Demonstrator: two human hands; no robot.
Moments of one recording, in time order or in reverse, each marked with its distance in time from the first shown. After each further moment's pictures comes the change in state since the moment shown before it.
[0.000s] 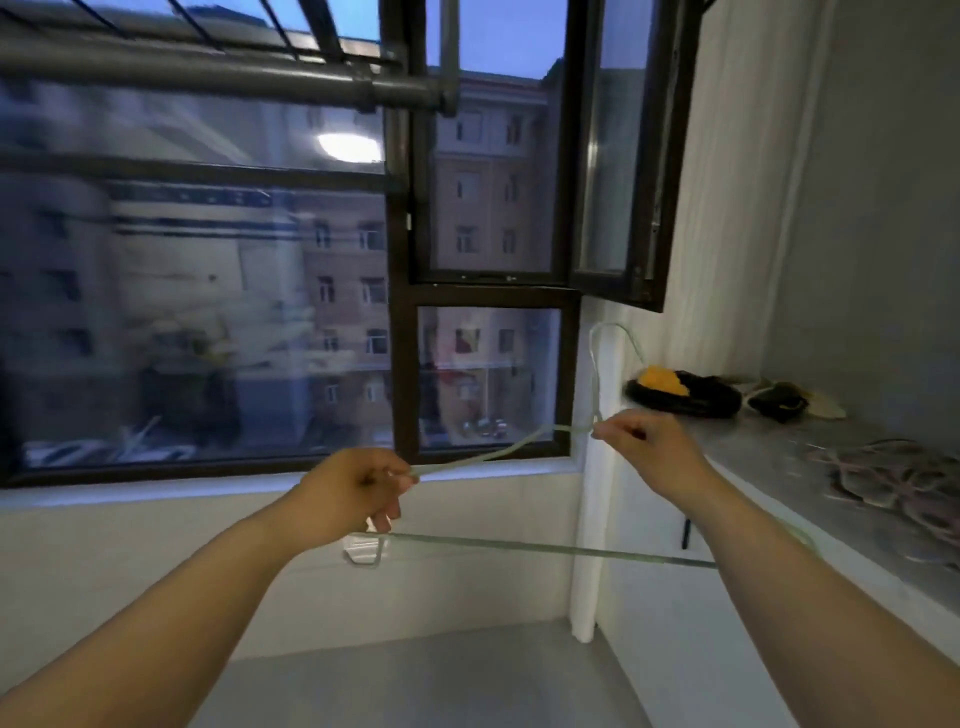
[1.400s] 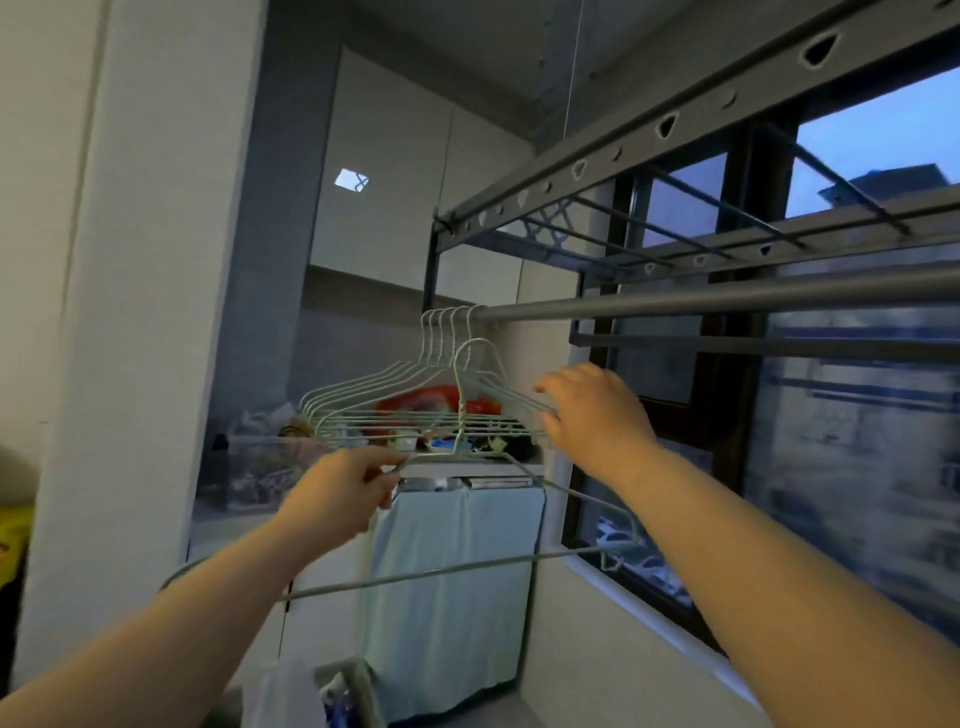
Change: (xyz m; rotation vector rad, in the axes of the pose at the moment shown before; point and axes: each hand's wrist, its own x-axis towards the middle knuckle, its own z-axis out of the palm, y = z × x) left_hand -0.372 -0.278 -0.591 0.554 1.208 -0.739; right_hand -0.056 -0.732 0.563 -0.033 -0.224 -1.406
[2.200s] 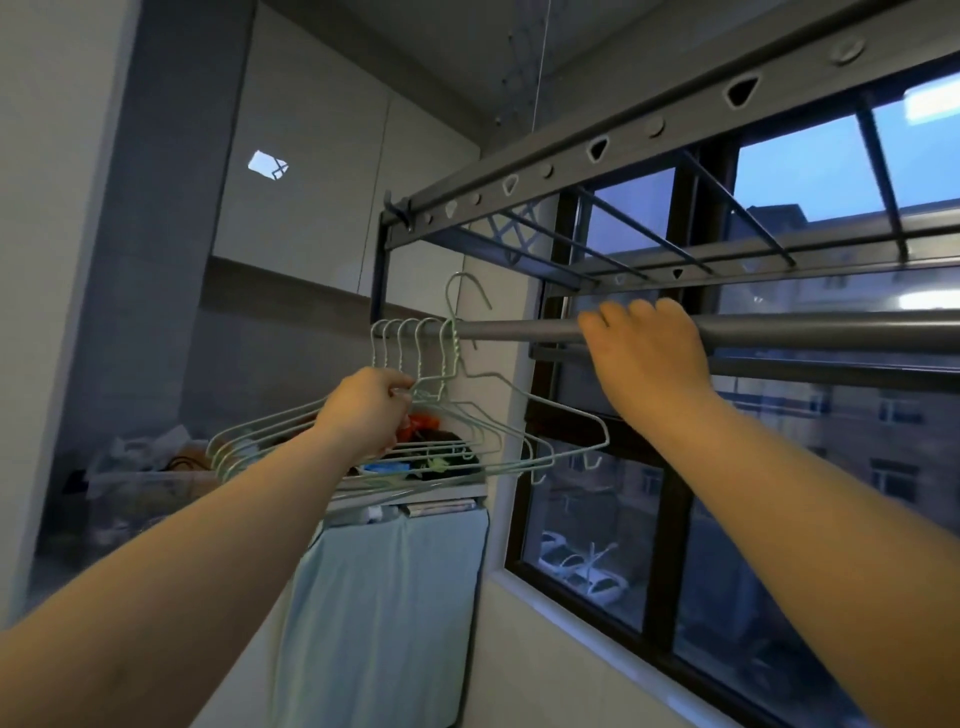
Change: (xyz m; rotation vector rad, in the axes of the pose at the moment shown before) left_hand 0.189 0.011 0.024 -0.204 0.004 0.096; right_hand 0.096 0.037 0.005 -0.670 0.057 0.144
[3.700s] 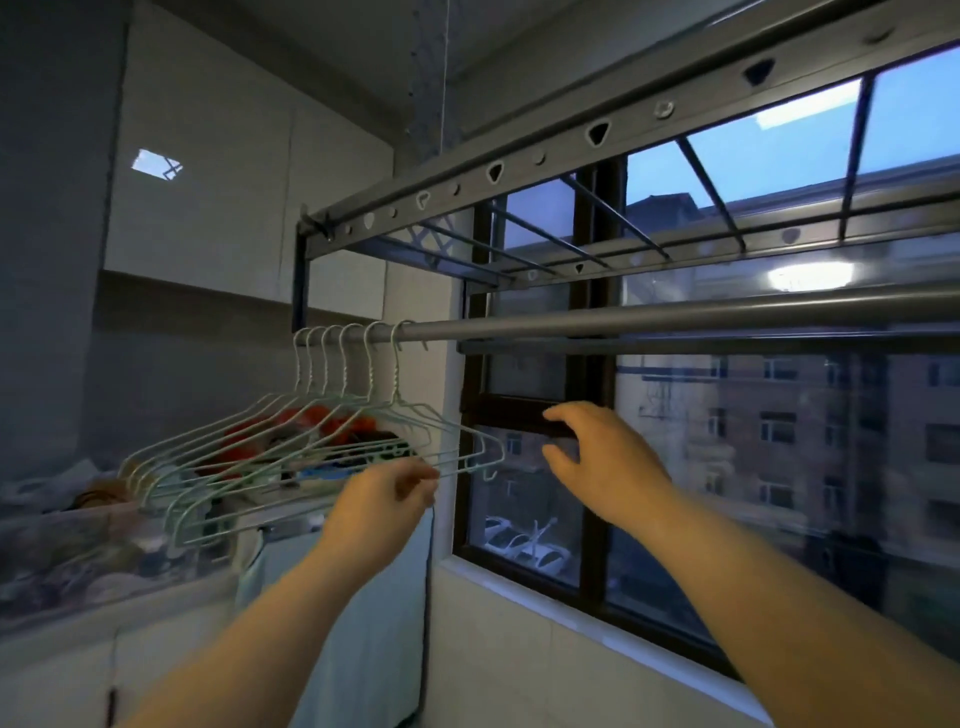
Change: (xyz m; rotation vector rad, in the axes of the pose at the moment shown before) left_hand -0.100 0.018 0.040 -0.047 -0.153 0.200; right_hand -0.102 -0.004 -0.004 0.833 -0.244 0.286
